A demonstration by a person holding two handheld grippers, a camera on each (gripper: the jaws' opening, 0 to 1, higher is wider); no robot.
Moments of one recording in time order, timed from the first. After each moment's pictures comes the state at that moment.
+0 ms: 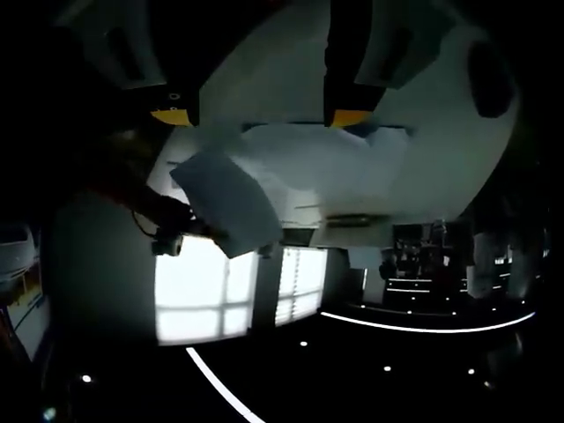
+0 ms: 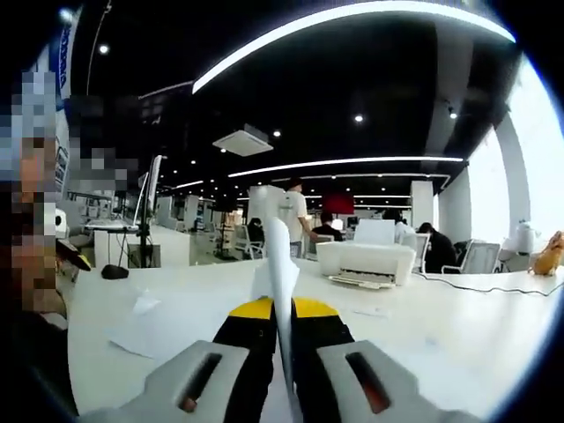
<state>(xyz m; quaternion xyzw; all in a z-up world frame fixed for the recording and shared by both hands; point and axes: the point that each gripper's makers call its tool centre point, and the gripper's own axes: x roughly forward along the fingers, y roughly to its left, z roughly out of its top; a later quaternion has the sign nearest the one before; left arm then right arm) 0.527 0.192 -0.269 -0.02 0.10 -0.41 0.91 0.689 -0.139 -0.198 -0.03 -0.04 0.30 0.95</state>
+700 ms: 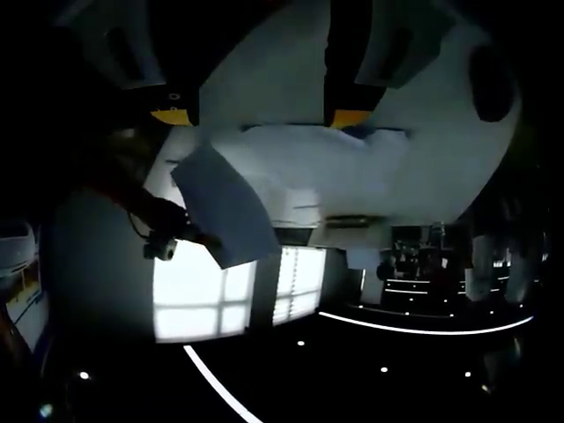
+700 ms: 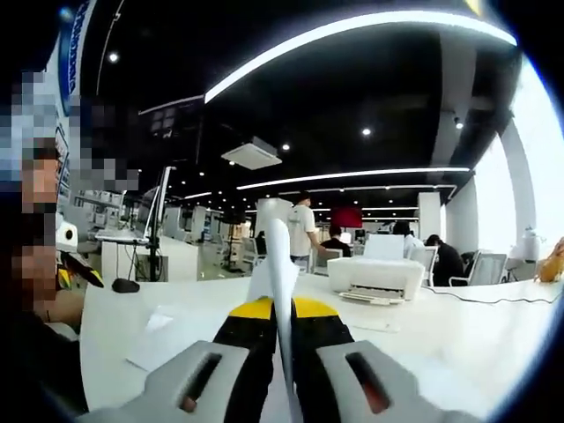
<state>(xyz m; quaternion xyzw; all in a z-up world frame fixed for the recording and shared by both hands) 0.526 0.195 -0.269 -0.03 0.10 -0.41 0.91 0.676 -0.131 -0.172 -0.02 -0.07 0.32 0.94</state>
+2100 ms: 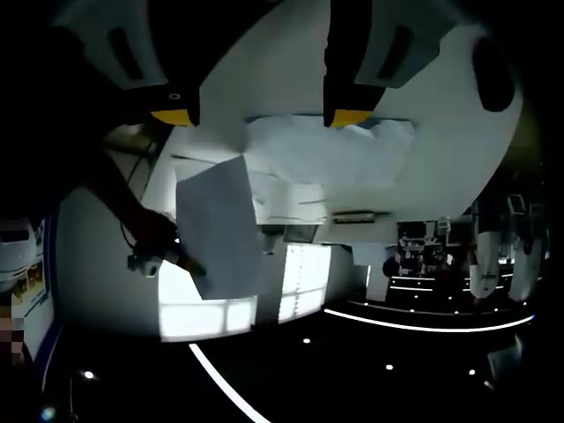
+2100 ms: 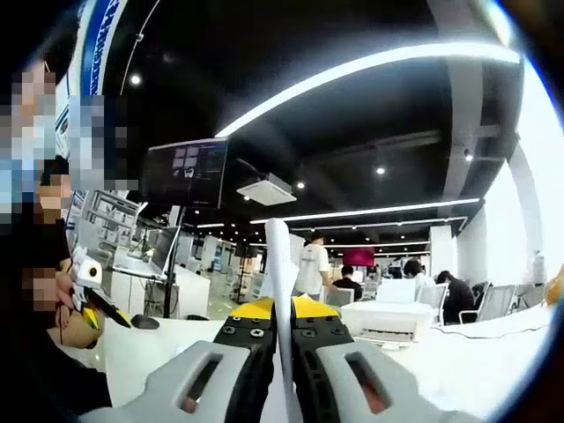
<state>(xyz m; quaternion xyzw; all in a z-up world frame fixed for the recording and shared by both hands) 0.527 0.189 -0.260 -0.03 0.09 -0.42 0.90 0.611 -0.105 -0.091 -0.01 -0.16 0.35 0.92</state>
